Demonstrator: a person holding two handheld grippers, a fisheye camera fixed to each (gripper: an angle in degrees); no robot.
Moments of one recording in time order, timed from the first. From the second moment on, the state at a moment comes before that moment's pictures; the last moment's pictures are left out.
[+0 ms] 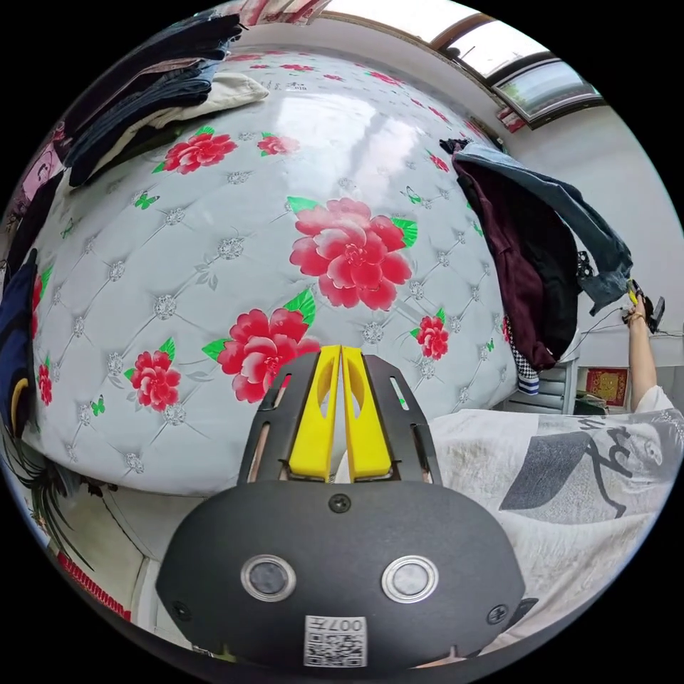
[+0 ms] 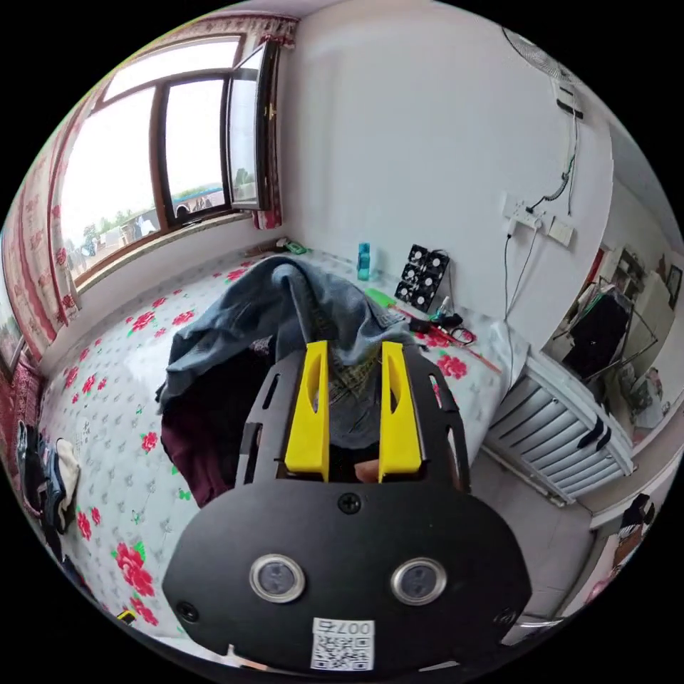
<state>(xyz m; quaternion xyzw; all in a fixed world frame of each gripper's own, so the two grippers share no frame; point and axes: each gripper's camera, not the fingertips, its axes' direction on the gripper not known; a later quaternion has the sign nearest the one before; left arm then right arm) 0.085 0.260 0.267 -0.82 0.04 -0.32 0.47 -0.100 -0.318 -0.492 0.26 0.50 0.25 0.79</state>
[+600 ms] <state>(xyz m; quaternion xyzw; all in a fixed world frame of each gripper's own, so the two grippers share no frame) 0.075 0.224 0.234 -0.81 0.08 -0.33 0.48 -0.122 -0.199 -0.289 0.00 0.42 0.09 0.90</state>
